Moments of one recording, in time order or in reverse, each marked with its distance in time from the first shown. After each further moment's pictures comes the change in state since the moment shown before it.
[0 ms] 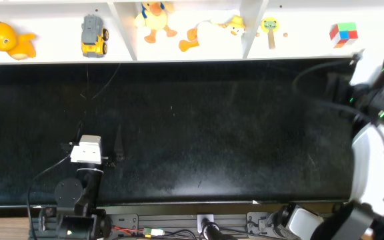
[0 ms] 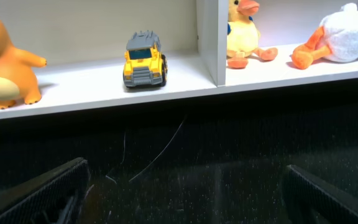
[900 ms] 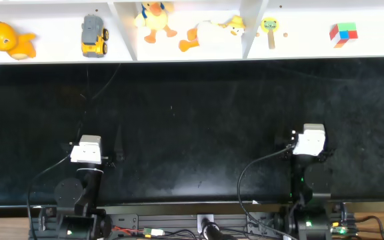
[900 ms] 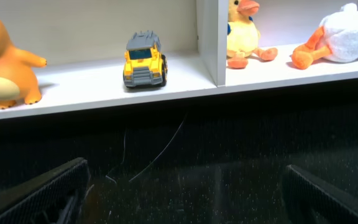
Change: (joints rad) left arm 0.000 0.000 0.000 0.000 0.000 0.000; right arm 0.478 -1.202 -0.850 0.235 0.348 0.180
